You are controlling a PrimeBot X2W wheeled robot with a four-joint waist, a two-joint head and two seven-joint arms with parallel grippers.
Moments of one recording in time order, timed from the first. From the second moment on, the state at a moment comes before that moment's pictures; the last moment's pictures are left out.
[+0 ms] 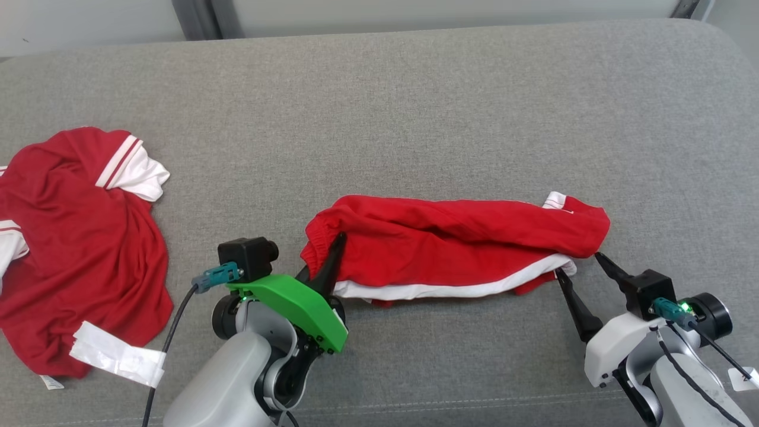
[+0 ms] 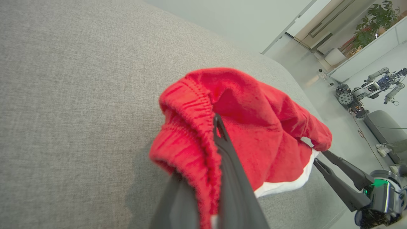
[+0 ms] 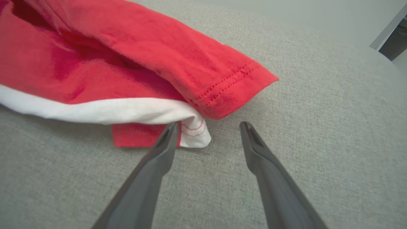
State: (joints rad) left arm -0.39 0.08 -0.69 0.38 -0.96 -0.02 -0.13; right arm -0.10 -0.22 0.27 0.44 0.08 0.09 -0.21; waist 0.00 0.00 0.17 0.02
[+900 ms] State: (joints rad) left arm -0.41 0.08 -0.68 0.42 -0.96 -0.03 -0.13; right arm -0.22 -0.20 0.31 0.60 0.08 0.11 -0.22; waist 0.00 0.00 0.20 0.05
